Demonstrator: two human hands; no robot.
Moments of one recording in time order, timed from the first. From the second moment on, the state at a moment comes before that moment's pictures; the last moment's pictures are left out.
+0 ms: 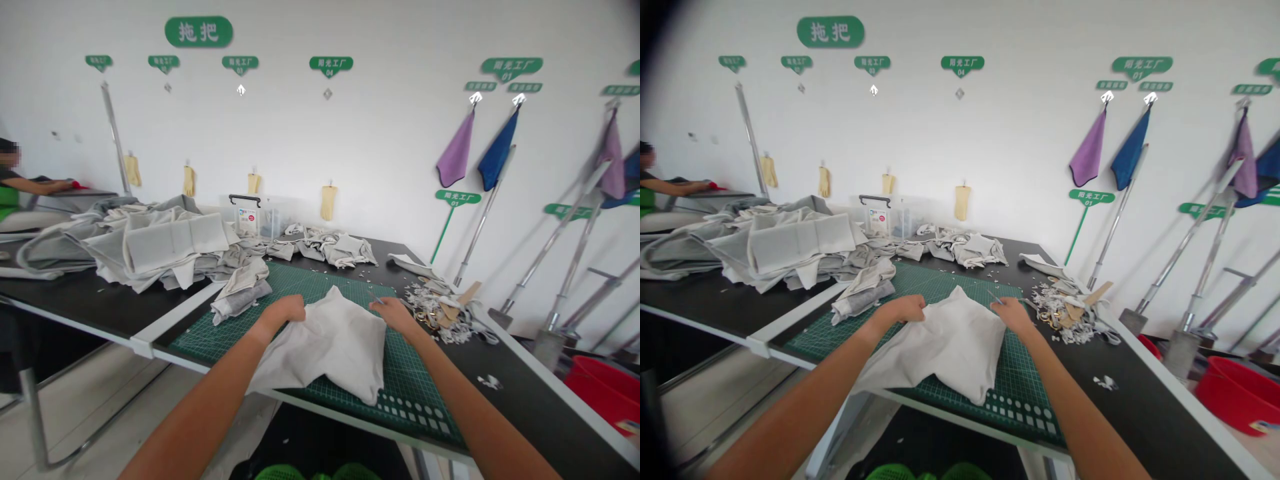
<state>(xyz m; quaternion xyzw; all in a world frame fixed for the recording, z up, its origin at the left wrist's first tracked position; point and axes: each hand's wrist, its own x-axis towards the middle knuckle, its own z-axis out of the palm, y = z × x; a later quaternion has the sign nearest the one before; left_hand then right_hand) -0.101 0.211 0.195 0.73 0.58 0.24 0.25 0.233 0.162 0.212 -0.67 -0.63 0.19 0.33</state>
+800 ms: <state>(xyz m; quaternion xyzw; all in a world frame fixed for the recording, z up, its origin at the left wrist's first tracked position) -0.018 0.223 0.167 0.79 0.39 0.38 0.29 0.172 0.187 0.175 -0.55 -0.66 0.17 0.47</state>
